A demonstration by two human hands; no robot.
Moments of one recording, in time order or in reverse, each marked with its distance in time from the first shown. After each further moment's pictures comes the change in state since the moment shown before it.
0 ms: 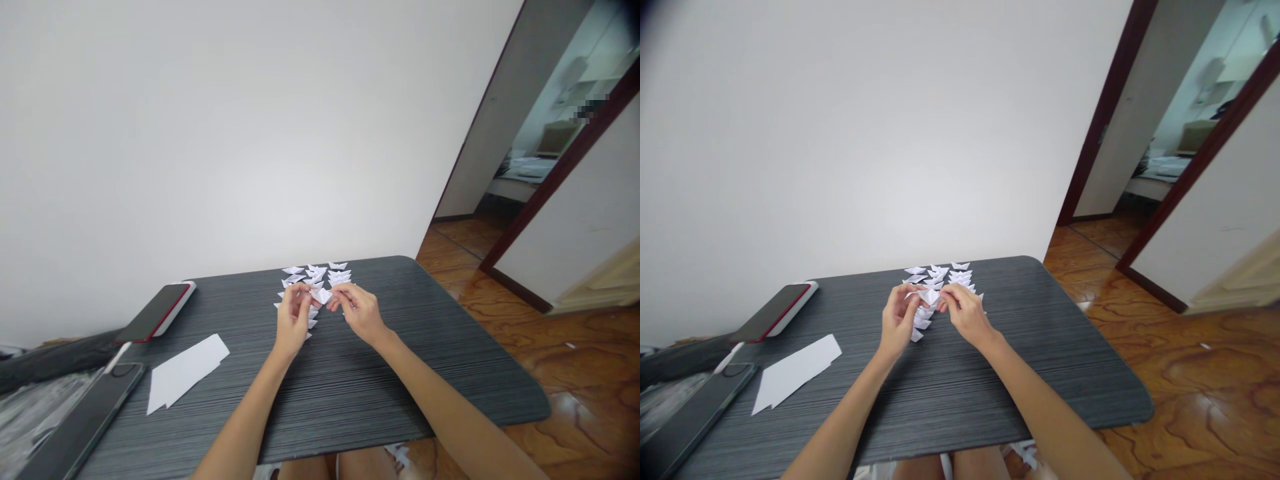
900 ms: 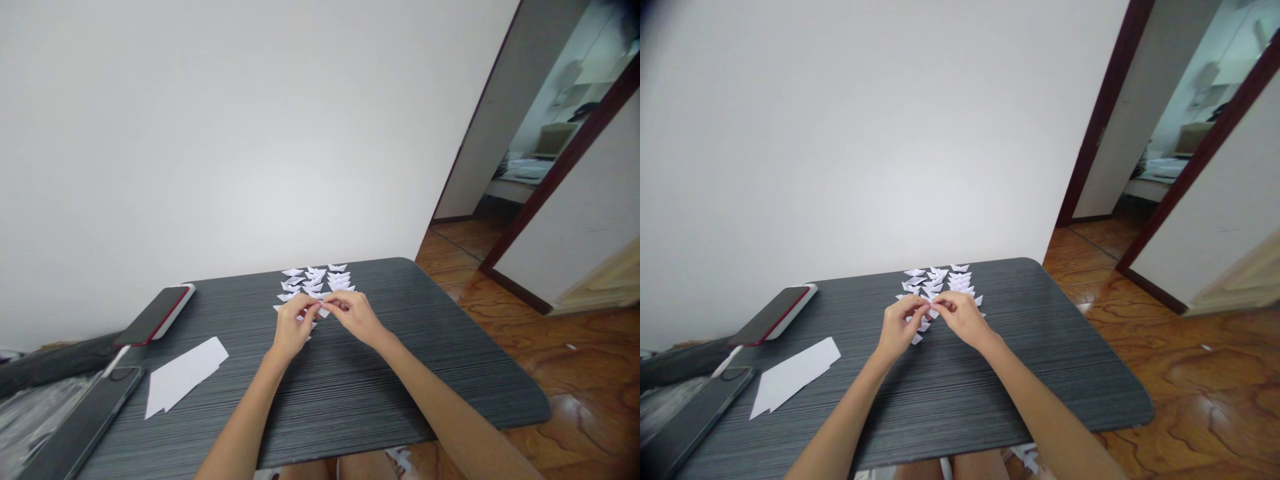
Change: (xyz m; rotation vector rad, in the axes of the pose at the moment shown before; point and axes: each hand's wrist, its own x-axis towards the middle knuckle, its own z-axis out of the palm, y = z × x) left_hand 0.003 0.002 -0.007 0.400 -0.173 0.070; right_hand 0.006 -0.008 -0.001 -0.027 -0.172 0.121
